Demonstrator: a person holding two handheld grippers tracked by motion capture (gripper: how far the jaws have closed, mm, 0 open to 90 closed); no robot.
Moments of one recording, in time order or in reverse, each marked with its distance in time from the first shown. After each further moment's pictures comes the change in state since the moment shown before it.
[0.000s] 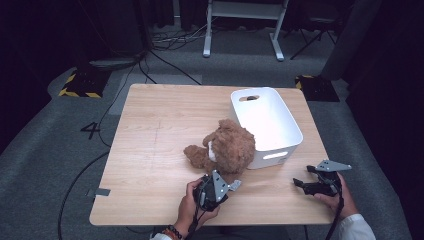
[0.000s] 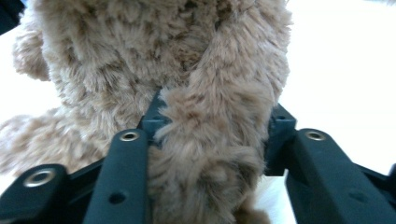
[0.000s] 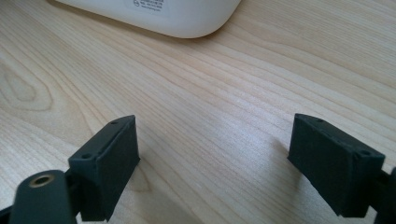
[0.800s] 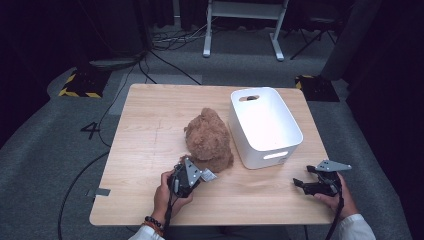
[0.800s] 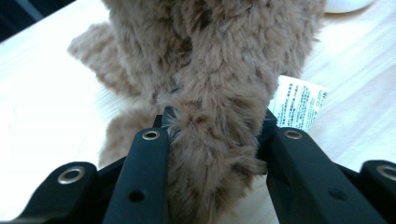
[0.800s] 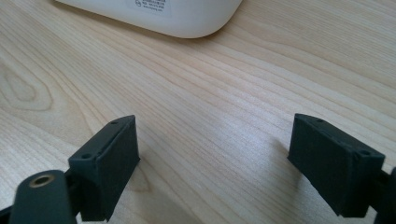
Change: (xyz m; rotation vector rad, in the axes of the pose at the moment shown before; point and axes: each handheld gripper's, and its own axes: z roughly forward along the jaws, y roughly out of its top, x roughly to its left) left arm 0.073 -0.028 -0.009 0.057 0.110 -0.047; right arm 0.000 0.000 0.000 0.000 0.000 0.001
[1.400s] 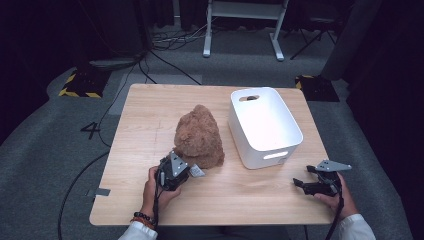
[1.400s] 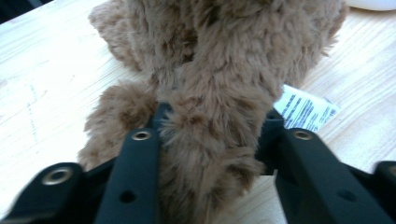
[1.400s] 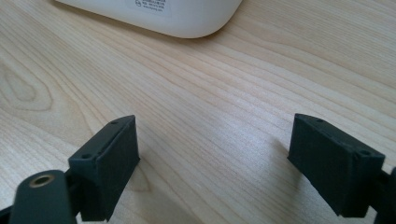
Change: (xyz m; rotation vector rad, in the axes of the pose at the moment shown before) left arm 0.032 -0.011 0.000 -0.008 -0.037 -0.065; right arm 0.000 0.000 0.000 0.000 0.000 -0.001
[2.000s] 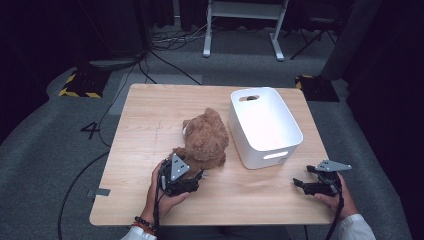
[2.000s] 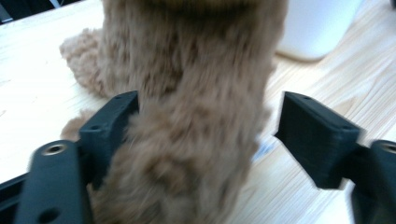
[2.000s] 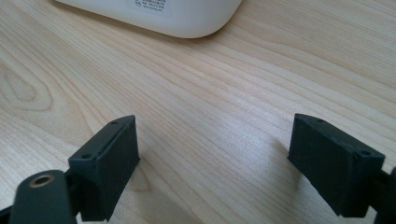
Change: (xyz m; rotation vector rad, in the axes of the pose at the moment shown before) left arm -0.020 0.018 -0.022 -0.106 -0.086 -0.079; right arm 0.000 0.000 0.000 0.000 0.000 0.000
